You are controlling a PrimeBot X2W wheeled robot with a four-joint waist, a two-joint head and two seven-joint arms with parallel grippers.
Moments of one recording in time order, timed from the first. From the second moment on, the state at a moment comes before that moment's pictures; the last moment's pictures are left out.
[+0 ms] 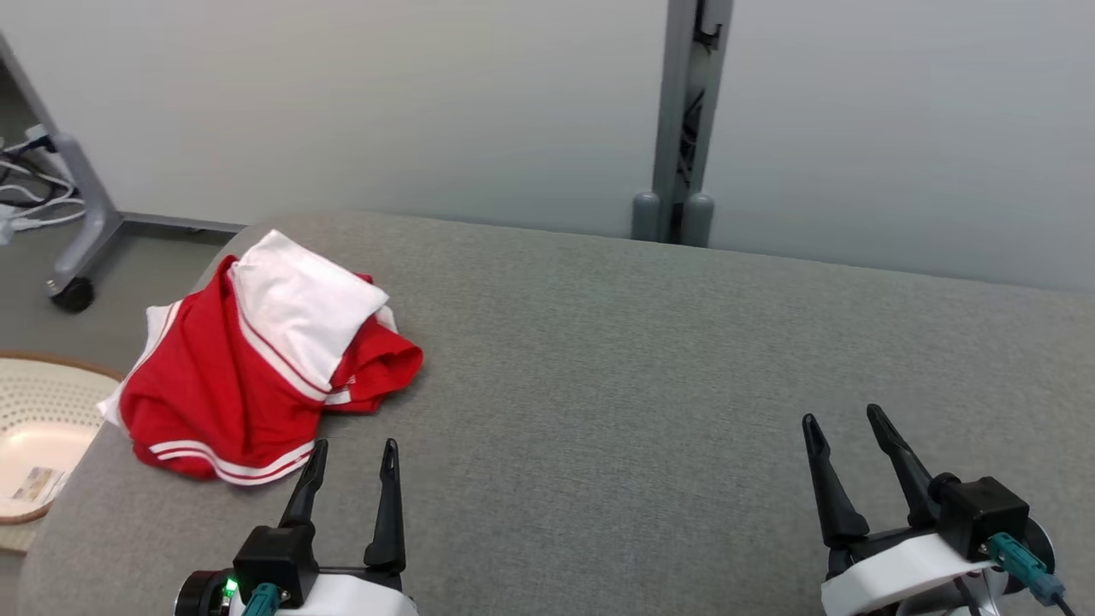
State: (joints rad) left arm 0.02 0.05 -0.21 0.19 -0.21 0.14 -0.26; right arm -0.07 -0.05 0.10 0.27 0.17 0.13 -0.26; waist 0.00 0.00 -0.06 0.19
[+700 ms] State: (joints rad) left arm 0.05 0.05 -0.10 0.11 -0.19 0.17 -0.26; right arm -0.18 -0.05 0.29 0.29 0.20 0.13 -0.26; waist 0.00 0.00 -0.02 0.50
